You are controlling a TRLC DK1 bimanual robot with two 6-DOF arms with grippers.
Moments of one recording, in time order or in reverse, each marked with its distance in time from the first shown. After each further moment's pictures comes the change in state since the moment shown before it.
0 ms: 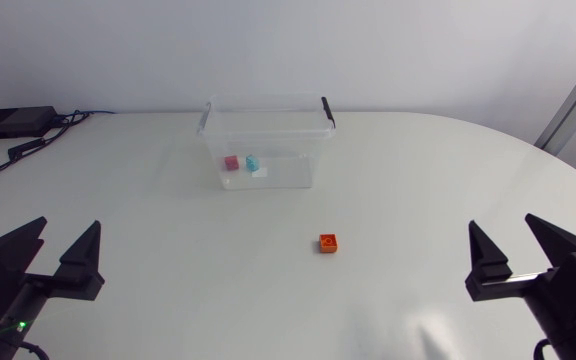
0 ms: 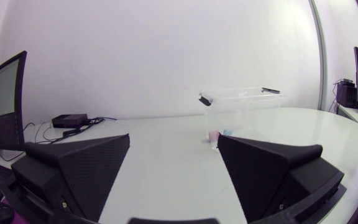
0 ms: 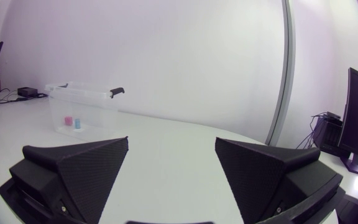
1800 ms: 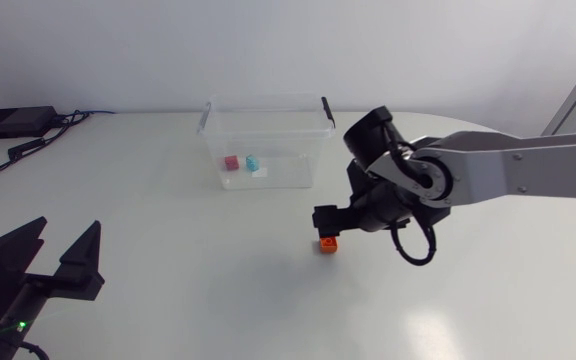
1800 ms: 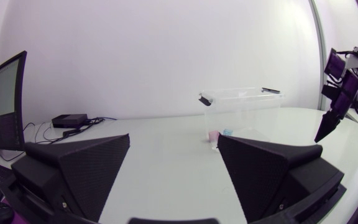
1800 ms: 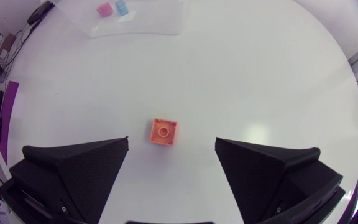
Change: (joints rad) left arm 0.000 0.000 0.000 0.000 0.000 0.000; right arm 0.534 1.578 0.948 -0.437 0.061 0.492
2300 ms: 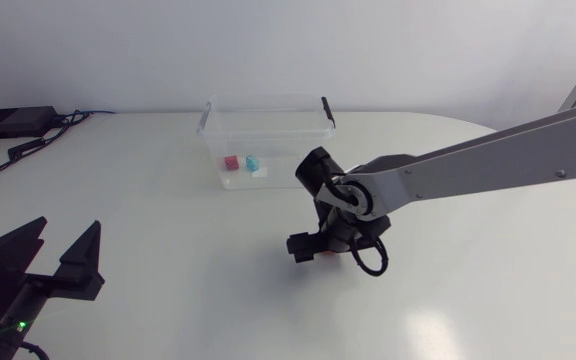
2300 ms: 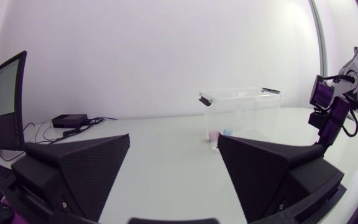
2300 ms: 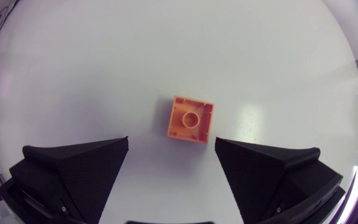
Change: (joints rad) left arm 0.000 0.000 0.000 0.000 0.000 0.000; right arm 0.080 0.275 0.107 -0.028 0.044 0.048
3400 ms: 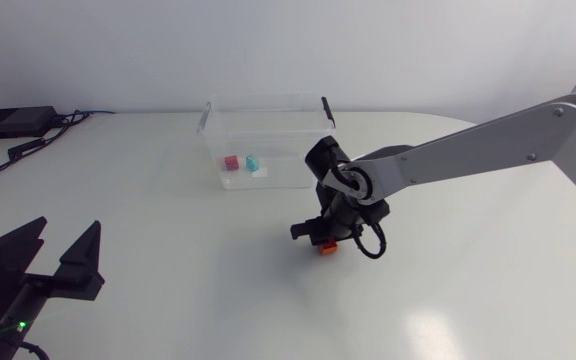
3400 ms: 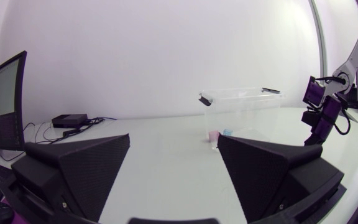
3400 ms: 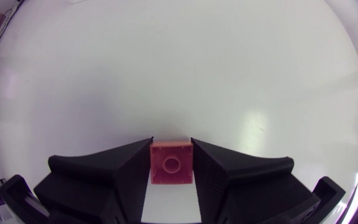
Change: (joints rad) left arm 0.000 0.000 0.000 0.000 0.000 0.000; right arm -0.077 0.072 0.073 0.033 -0.055 -0.095
